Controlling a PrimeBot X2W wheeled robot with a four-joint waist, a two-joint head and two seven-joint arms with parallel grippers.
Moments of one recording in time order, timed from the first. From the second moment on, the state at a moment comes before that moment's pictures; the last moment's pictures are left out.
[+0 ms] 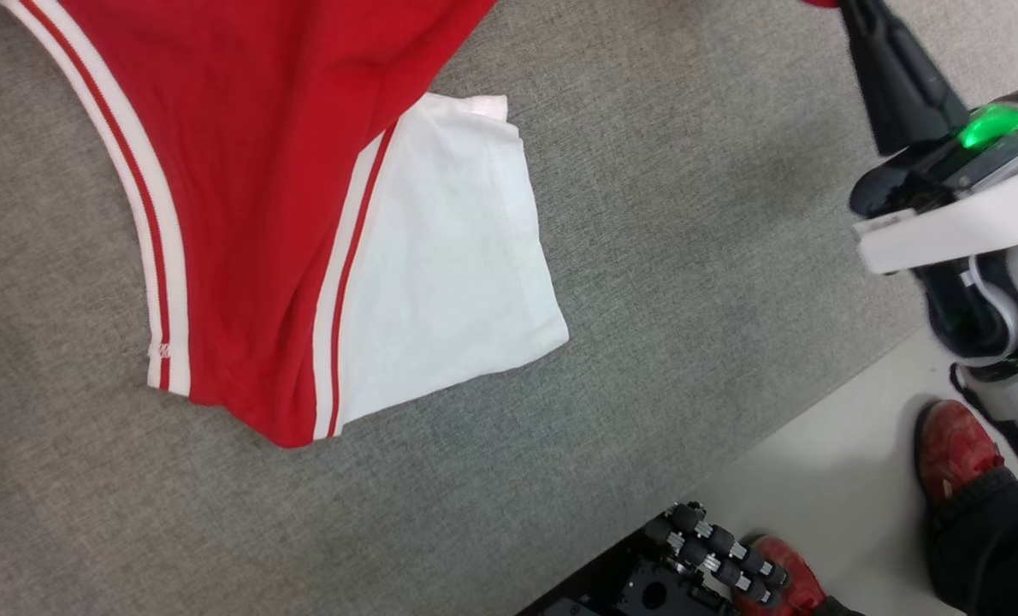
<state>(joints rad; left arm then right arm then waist) -1.72 0.39 -0.90 0.85 -0.70 -0.13 0.45 -0.68 -0.51 0.43 0.02 0.87 0.13 -0.26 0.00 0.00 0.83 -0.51</state>
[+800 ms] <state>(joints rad) -2.00 0.58 -1.09 0.68 -0.55 -0.13 0.10 -1.34 -0.65 0.35 0.34 0.76 0.13 0.07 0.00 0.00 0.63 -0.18</state>
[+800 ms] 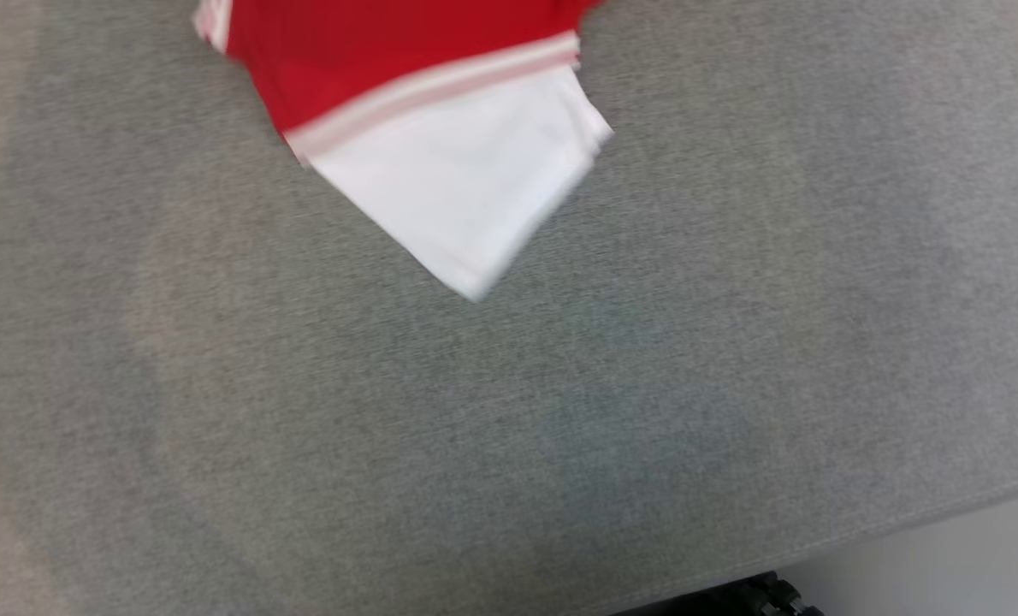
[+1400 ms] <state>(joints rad) -2.21 0.50 -1.12 0.72 -0.23 0.11 -0.26 -1.82 -0.52 0.44 0.88 0.49 0.13 -0.22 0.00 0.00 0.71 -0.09</state>
